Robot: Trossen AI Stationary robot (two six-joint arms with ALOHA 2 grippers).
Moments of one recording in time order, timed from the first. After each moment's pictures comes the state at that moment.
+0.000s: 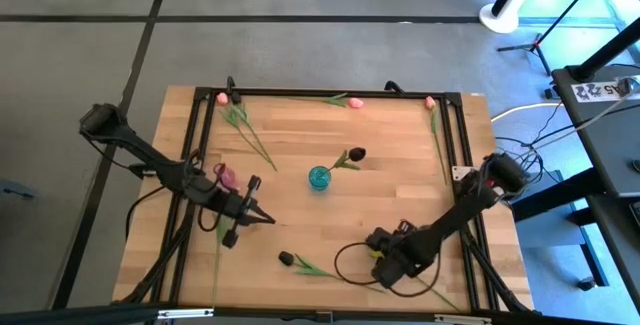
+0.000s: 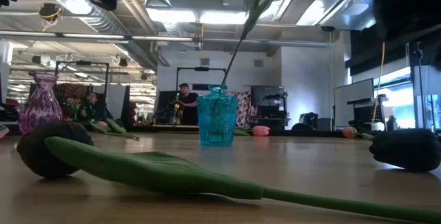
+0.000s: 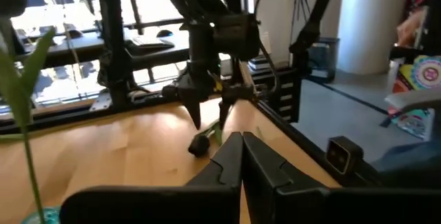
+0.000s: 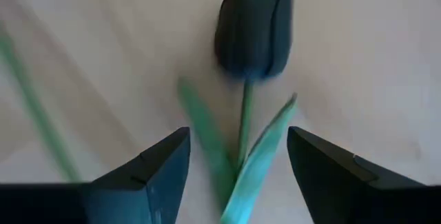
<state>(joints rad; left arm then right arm) -0.51 1.05 0.33 0.64 -0.25 0.06 0.69 1.86 1.22 -0.85 0.11 1.28</state>
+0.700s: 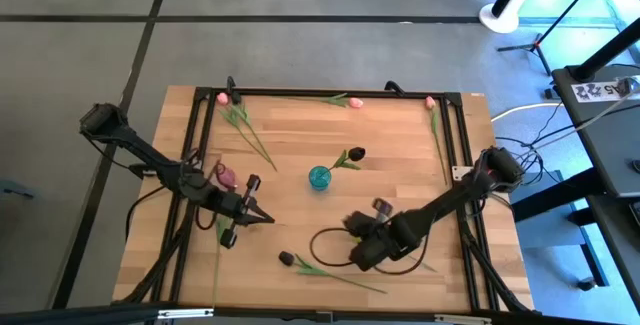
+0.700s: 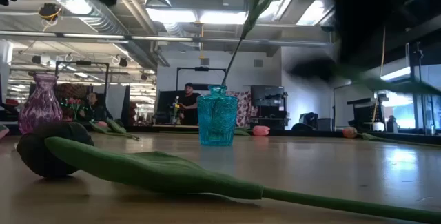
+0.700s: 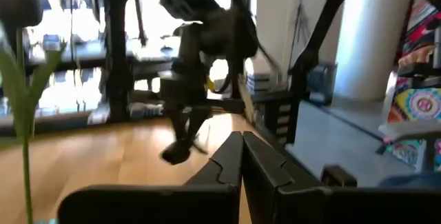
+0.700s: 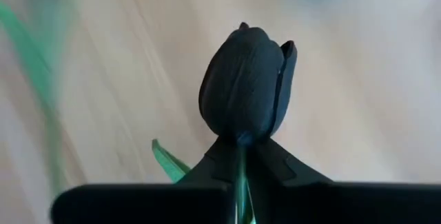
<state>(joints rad) -0.53 1.05 0.33 0.75 -0.25 0.03 0.55 1.83 1.43 -0.86 0.44 0.91</state>
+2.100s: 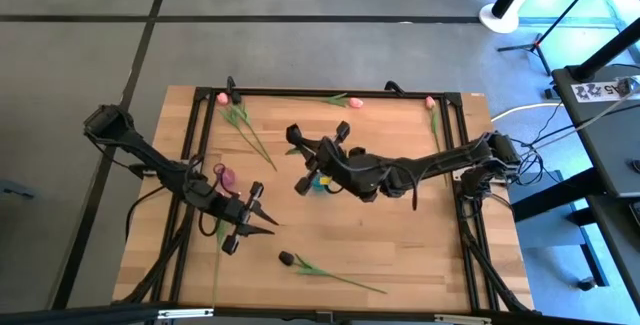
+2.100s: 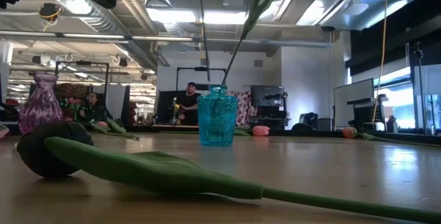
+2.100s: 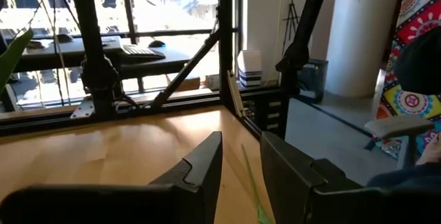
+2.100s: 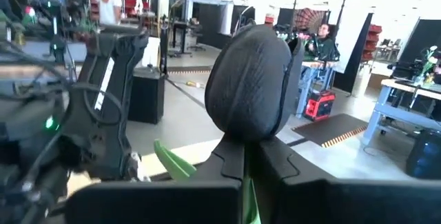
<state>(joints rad) -0.56 1.15 0.33 0.82 -0.25 0.00 0.26 1.79 1.57 0.29 0.82 -0.15</state>
